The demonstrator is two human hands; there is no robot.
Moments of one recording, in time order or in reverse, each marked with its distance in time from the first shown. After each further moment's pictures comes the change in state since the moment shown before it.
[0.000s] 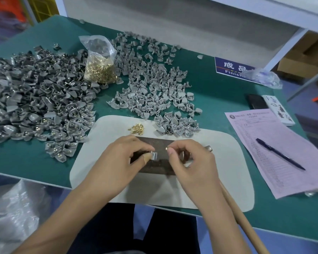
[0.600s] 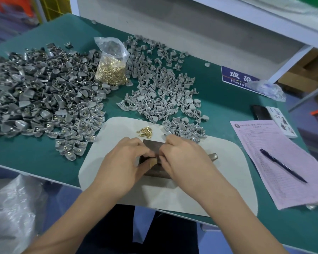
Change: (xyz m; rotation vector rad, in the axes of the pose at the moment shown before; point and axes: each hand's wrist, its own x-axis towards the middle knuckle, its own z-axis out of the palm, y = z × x) left_hand -0.003 -0.018 0.003 0.072 0.072 0.001; right_hand 0.041 -0.051 0.008 -0.738 -0.589 -0.385
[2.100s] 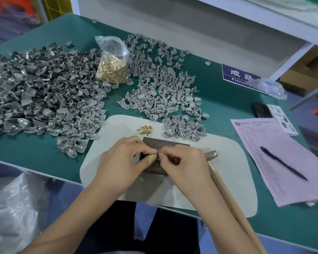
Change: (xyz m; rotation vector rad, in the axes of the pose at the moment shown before) left_hand -0.004 0.001 0.001 0.023 0.031 -0.154; right_hand -0.016 0.002 0.040 0.567 0.369 0.260
